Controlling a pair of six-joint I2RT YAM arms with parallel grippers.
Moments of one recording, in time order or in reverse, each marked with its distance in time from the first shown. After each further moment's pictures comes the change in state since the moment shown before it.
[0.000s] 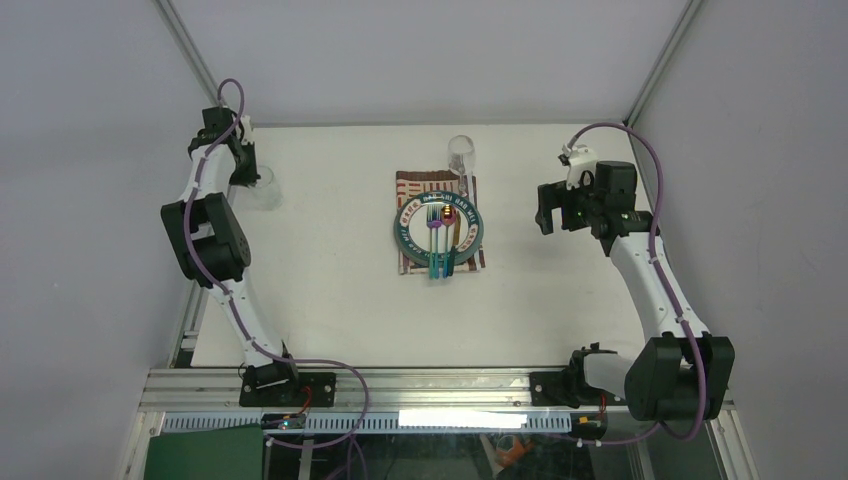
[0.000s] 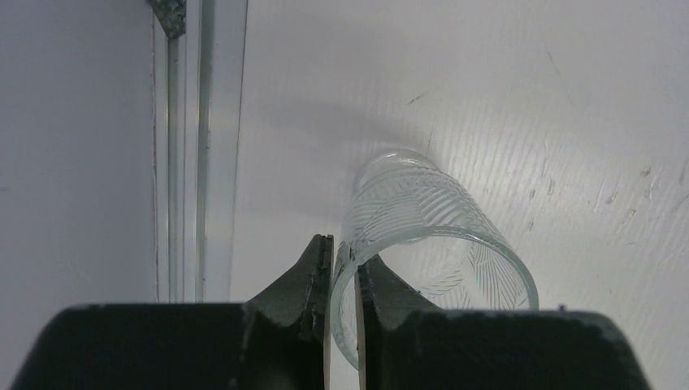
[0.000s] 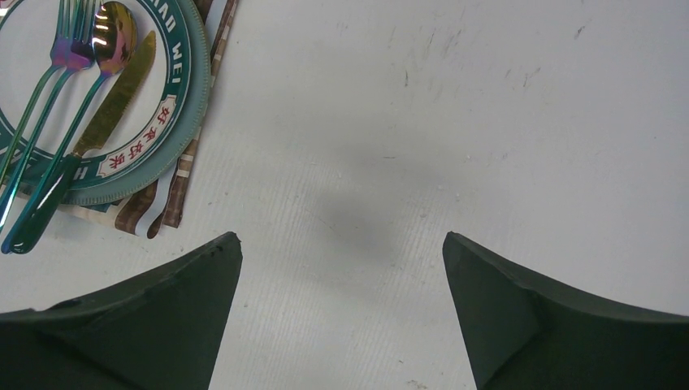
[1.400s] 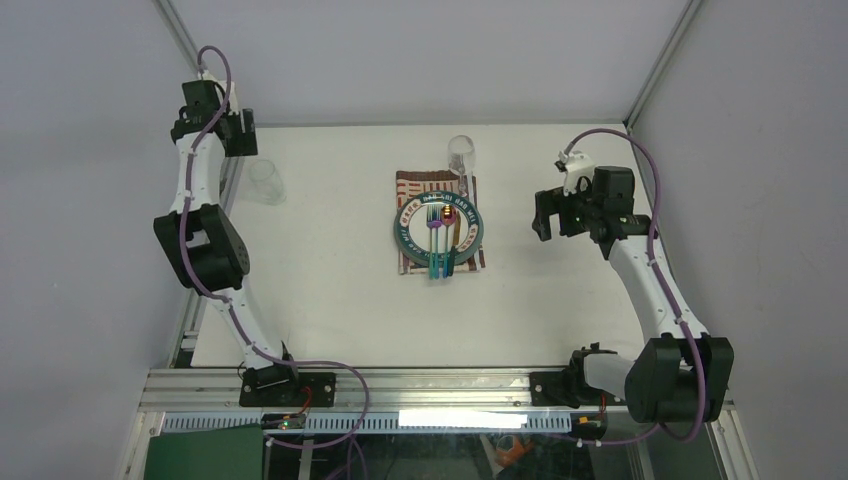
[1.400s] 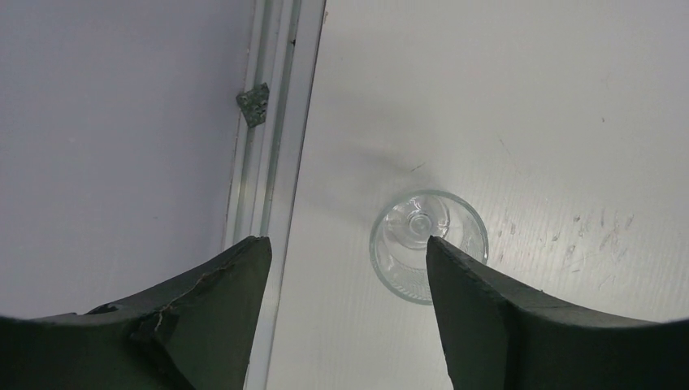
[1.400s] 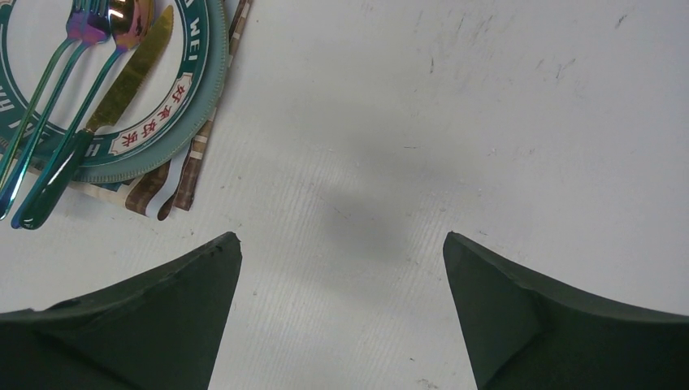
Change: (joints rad) left arm 0.000 -0.055 0.156 -0.002 -0.014 0.018; right arm 0.000 -0.009 -0.035 -0.004 -0.046 -0.018
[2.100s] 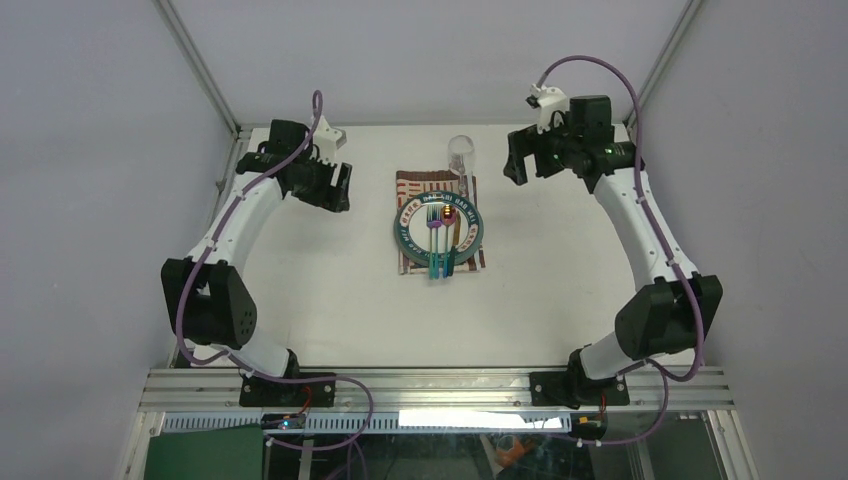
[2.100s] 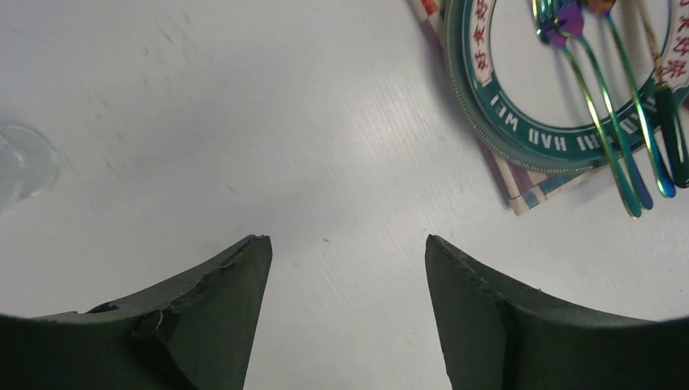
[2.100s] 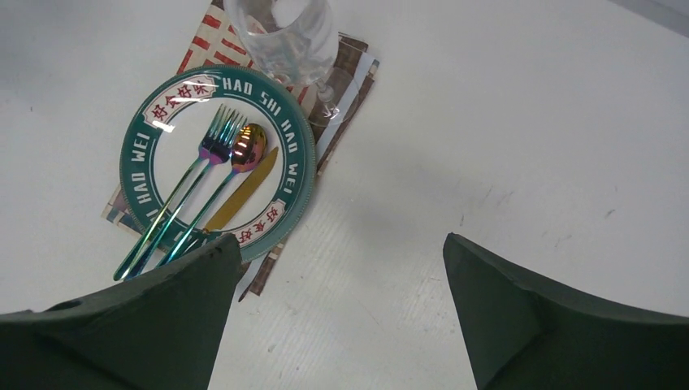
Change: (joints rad) left arm -0.400 -0.446 -0.461 -0.116 0.316 0.055; right arm 0.117 0.299 0.550 -0.166 -0.055 0.029
